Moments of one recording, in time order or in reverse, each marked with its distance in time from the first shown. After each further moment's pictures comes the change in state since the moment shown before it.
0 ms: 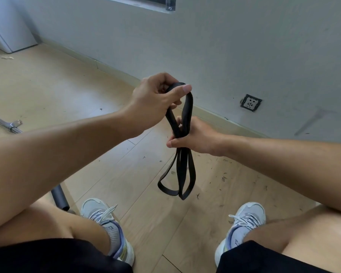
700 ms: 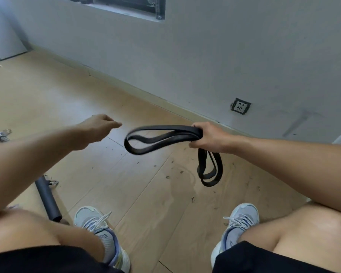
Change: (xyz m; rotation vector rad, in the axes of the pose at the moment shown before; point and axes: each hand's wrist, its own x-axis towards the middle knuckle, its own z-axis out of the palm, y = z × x) left_hand 0.013 -0.096 -0.095 0.433 -0.090 -0.553; right_hand -0.001 0.052 -0.045 -0.315 0.096 0.132
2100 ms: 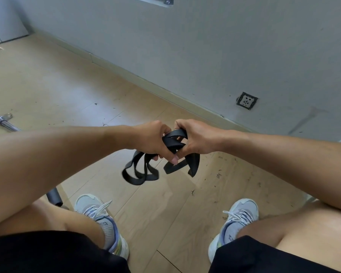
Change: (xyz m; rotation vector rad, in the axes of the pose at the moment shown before) left_hand -0.038 0.060 0.088 0.280 -0.429 0.288; right_hand -0.008 -0.051 0.021 -0.054 -0.219 -0.143
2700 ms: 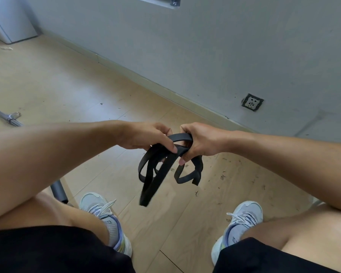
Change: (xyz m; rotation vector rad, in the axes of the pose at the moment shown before) left_hand -0.008 -0.018 -0.016 -0.346 -0.202 -0.024; right_hand 0.000 -0.001 -0.002 -0.038 -0.080 0.003
